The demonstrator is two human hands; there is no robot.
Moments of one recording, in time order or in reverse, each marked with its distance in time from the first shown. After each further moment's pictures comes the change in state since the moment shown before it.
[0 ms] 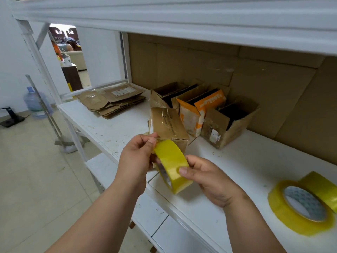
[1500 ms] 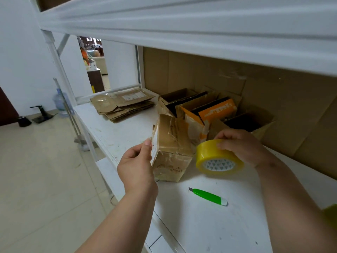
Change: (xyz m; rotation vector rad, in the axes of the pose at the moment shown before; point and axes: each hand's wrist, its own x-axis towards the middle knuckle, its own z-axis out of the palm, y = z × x) left_hand 0.014 -0.021 0.054 -0.224 0.576 0.070; right_hand 0.053 -0.053 -0.134 -0.666 0.256 -0.003
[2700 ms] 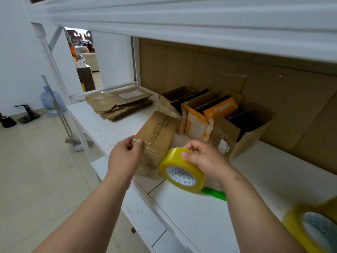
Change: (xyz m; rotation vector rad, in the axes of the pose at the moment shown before) left_hand 0.078 0.014 -0.039 0.564 -0.328 0.187; right_hand -0.011 -0.037 0.101 0.116 -0.058 0.051
